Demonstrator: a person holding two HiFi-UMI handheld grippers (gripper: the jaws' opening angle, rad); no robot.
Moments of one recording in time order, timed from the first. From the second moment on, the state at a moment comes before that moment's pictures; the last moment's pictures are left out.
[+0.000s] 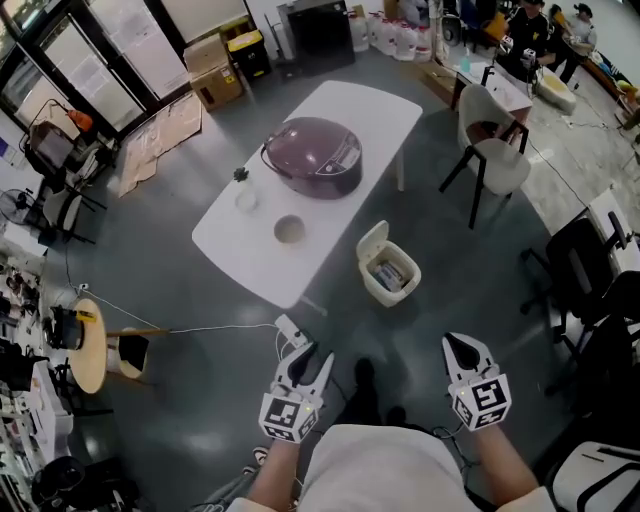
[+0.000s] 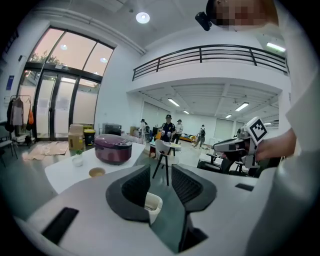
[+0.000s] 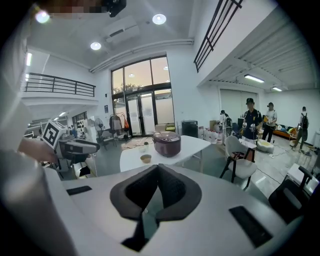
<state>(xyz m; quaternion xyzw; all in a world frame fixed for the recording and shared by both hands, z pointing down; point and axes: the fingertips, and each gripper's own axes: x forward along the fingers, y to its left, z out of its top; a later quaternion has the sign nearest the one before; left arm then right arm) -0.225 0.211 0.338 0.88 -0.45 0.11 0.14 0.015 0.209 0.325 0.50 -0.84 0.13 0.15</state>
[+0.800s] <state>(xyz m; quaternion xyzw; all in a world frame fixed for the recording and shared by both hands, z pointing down) -0.236 0.082 0.380 0.90 -0.37 0.16 0.15 -0.003 0.107 0.361 0.55 -0.80 0.16 0.18</state>
